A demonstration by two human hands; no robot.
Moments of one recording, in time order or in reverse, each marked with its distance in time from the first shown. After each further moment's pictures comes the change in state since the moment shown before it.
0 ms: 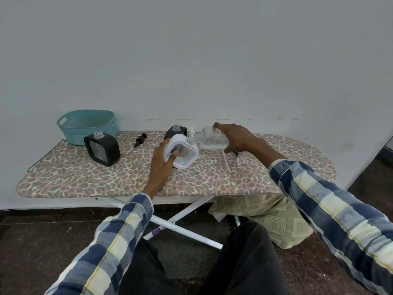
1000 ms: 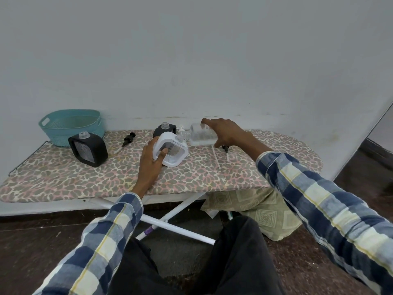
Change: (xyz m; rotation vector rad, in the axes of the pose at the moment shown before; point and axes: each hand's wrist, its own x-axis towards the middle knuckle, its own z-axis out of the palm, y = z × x) left_hand -0.003 0.003 0.000 0.006 -0.010 0.034; right_hand 0.002 0.002 -0.005 -0.079 -0.004 -0.013
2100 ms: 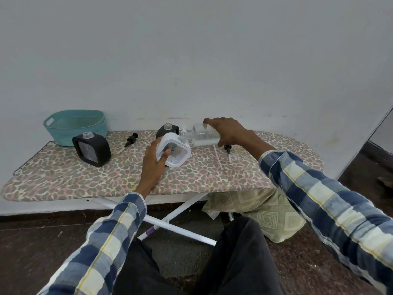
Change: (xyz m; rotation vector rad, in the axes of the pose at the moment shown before) left_hand 0.002 -0.001 0.003 0.021 0.008 -0.041; right_hand 0.002 0.000 -0.007 -0.041 0.008 -0.018
